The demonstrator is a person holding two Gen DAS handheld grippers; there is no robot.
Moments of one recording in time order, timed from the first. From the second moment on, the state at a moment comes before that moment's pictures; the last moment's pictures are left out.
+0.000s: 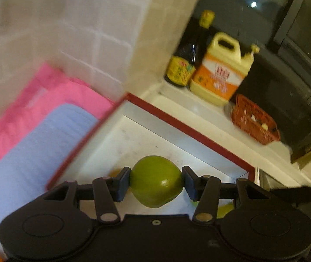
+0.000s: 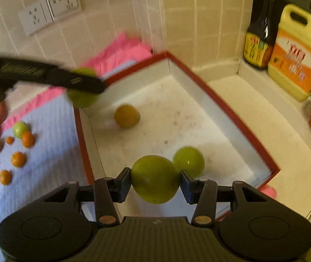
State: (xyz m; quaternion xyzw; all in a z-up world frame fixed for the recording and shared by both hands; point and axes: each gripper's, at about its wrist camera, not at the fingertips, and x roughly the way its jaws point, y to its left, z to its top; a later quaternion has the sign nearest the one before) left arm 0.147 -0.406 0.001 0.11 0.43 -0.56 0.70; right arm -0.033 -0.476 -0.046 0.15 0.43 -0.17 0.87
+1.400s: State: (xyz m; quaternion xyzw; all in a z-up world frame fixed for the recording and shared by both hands) left arm 0.149 -0.338 0.003 0.12 0.43 -0.55 0.70; right arm -0.047 -0.471 -0.040 0.09 0.45 -0.17 0.87
